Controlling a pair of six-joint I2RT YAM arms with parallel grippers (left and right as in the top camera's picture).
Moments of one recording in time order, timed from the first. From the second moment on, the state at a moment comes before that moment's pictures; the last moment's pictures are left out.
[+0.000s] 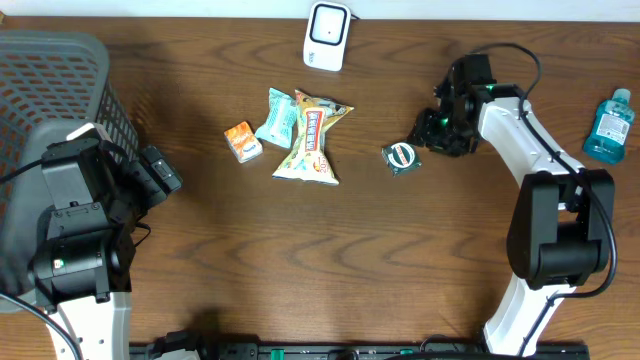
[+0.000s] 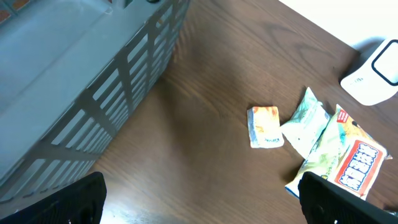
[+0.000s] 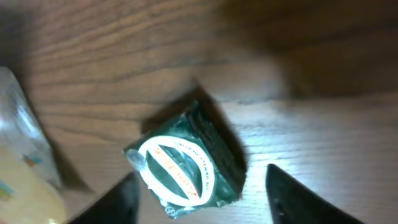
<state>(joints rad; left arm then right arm) 0.20 0.97 1.09 -0.90 -0.01 -0.36 0.09 2.01 1.47 -0.80 -0.32 0.40</state>
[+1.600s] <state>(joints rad) 0.20 0.97 1.09 -0.90 -0.01 -0.36 0.28 2.09 1.46 -0.79 0.00 1.24</state>
